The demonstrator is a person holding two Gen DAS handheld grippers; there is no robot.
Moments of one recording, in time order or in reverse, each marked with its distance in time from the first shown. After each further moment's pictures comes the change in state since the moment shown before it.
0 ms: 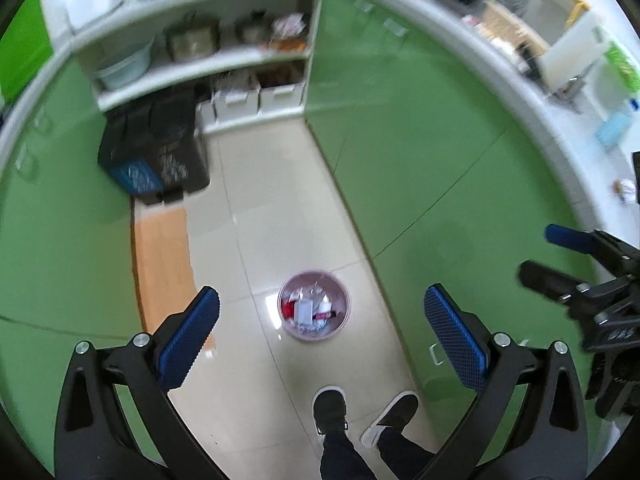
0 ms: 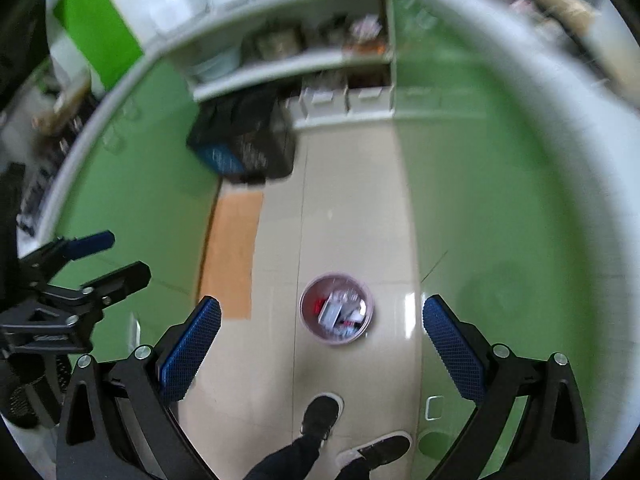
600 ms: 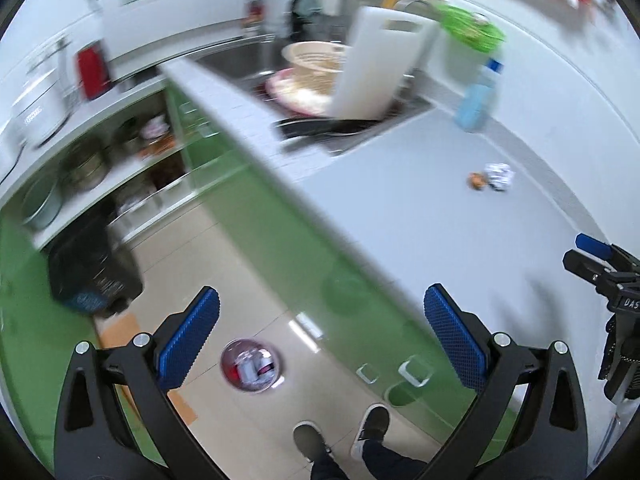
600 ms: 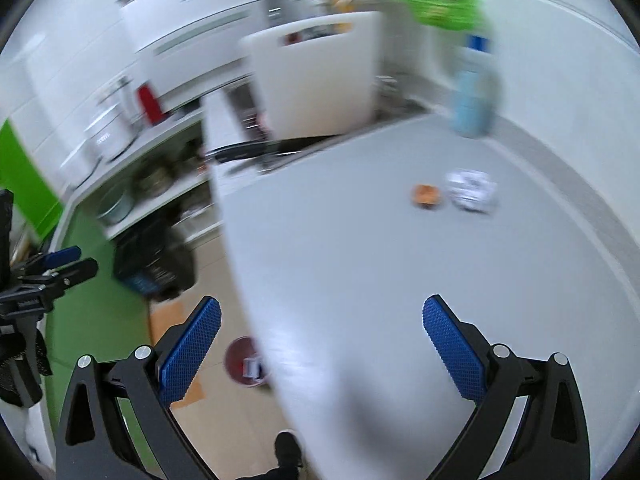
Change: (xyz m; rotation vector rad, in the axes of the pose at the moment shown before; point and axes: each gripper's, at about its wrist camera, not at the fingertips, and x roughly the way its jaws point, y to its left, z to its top) left arm -0.101 -0.237 0.071 0.361 -0.111 -0.208; right arm -0.249 -0.200 -0.104 0.391 -0.269 -0.299
